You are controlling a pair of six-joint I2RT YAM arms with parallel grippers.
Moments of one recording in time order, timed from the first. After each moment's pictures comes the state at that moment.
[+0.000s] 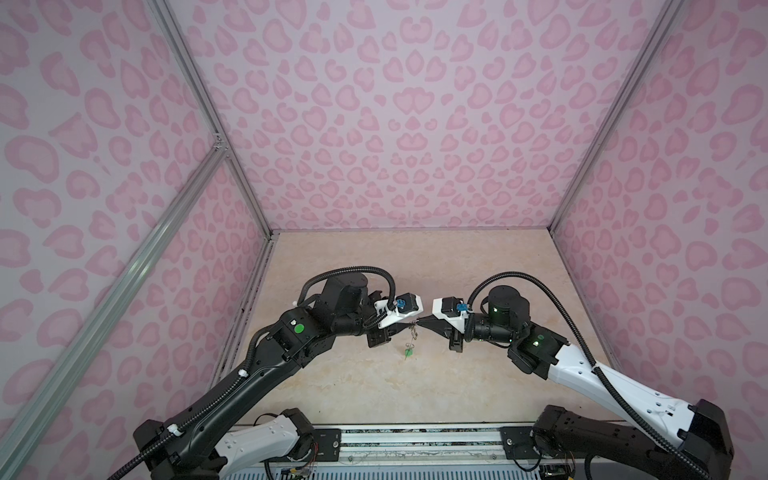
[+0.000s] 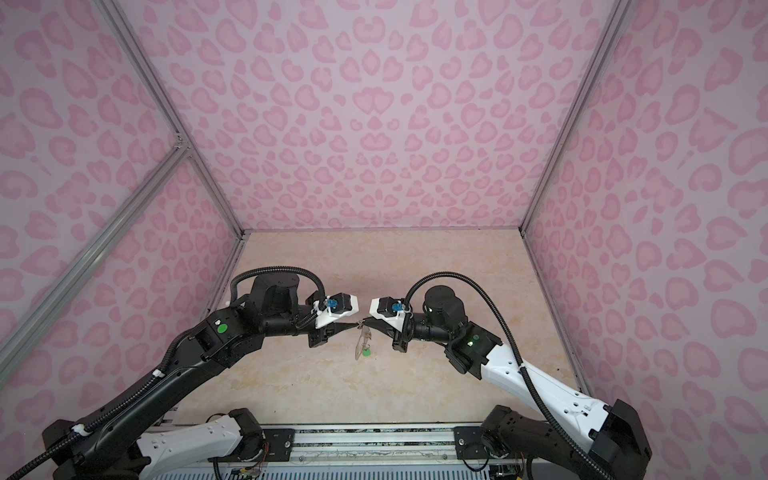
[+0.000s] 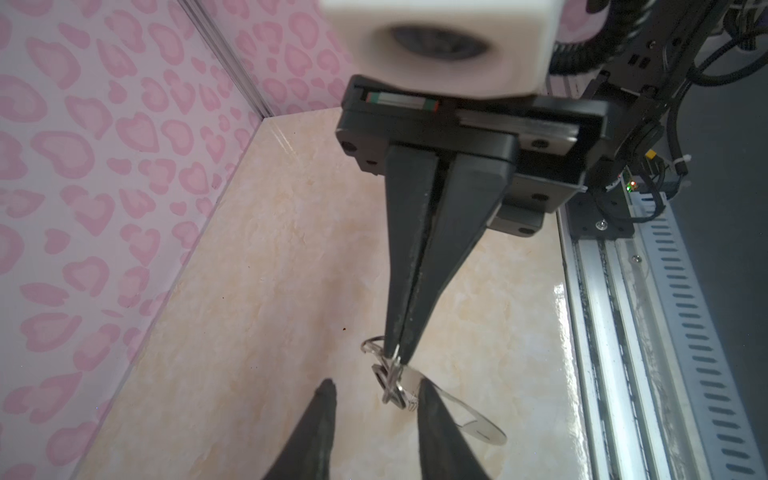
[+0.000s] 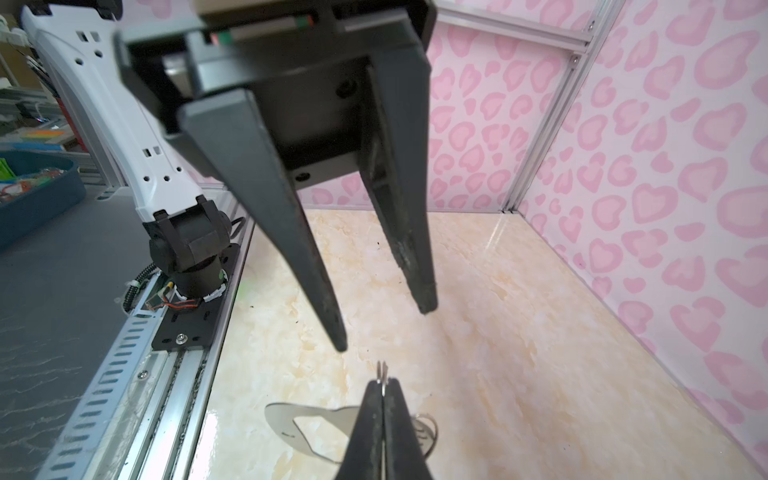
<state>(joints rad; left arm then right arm) -0.76 1.07 1.15 -0.64 0.39 0.55 0.76 1.05 0.77 0.06 -0.59 -0.27</state>
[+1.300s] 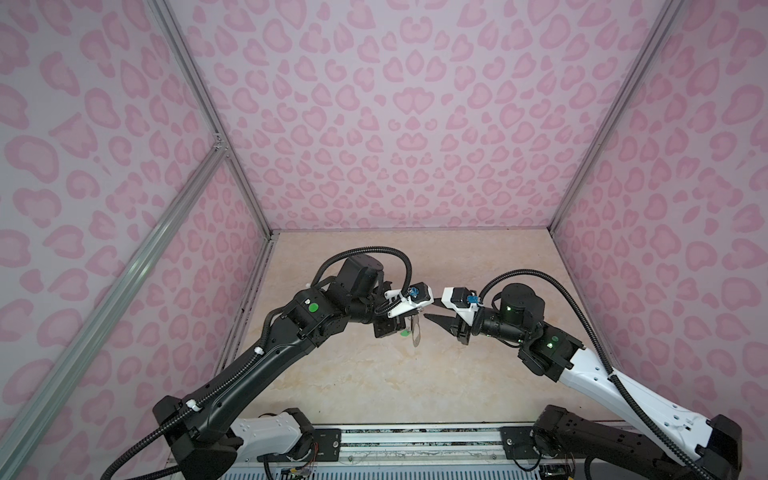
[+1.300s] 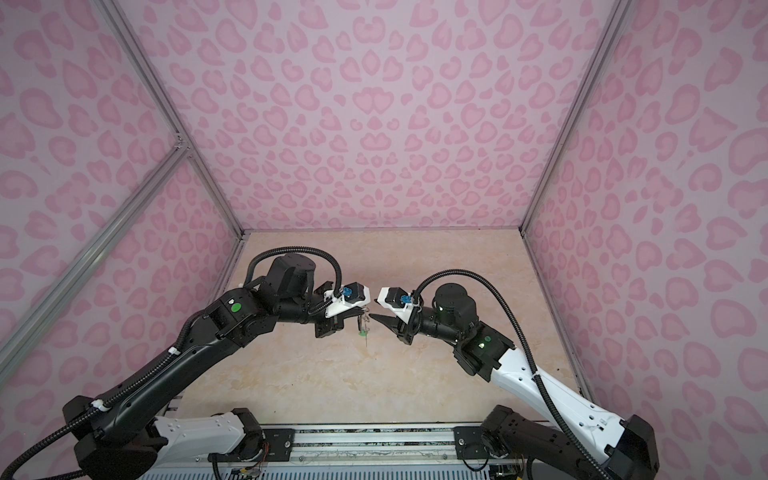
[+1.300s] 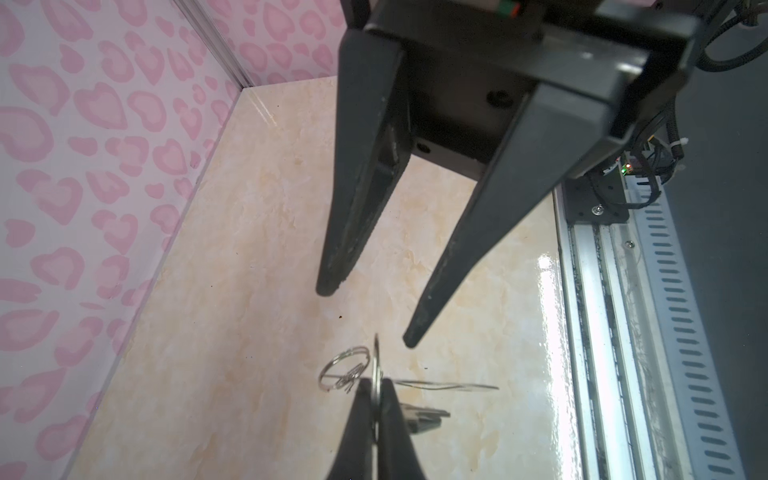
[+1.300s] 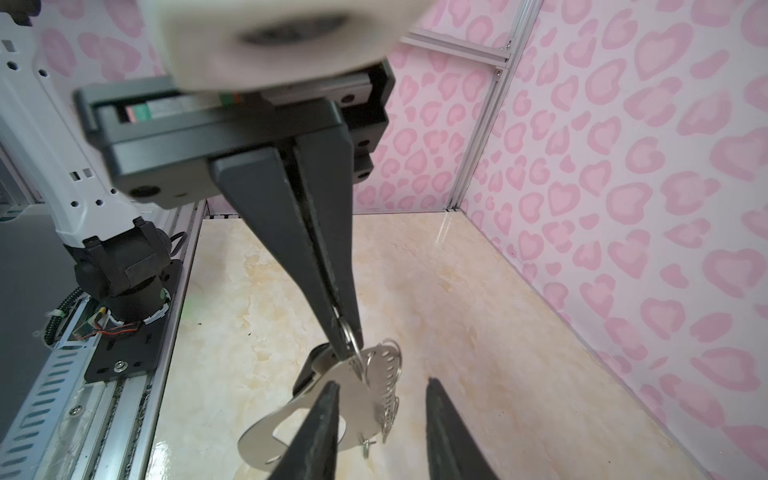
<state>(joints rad) -0.79 1.24 1.38 -0.83 0.34 0.60 0.74 1.00 0.83 -0.04 -0.44 -0.27</state>
